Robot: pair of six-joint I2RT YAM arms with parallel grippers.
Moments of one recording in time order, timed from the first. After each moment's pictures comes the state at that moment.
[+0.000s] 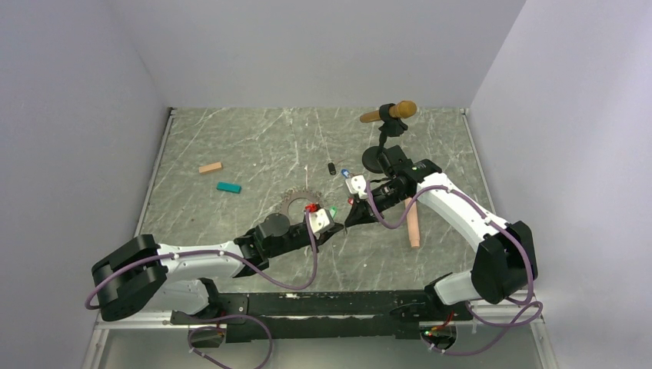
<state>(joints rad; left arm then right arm) -1.06 1.25 0.45 0.72 0.11 0.07 0.47 1.41 1.08 -0.94 -1.08 -1.25</state>
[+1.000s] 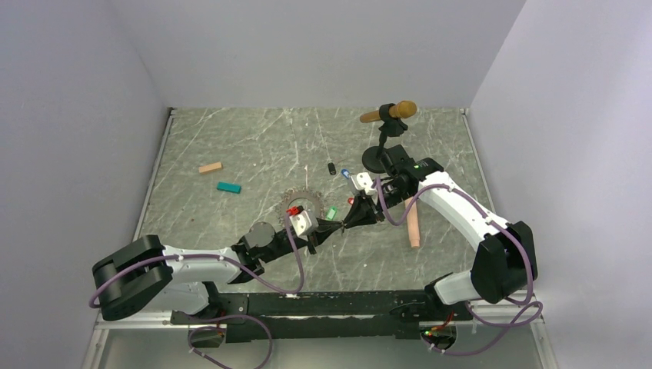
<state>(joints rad) -1.06 1.26 0.33 1.05 0.11 -0.01 0.45 1.41 1.09 -0.99 -1.19 -1.28</state>
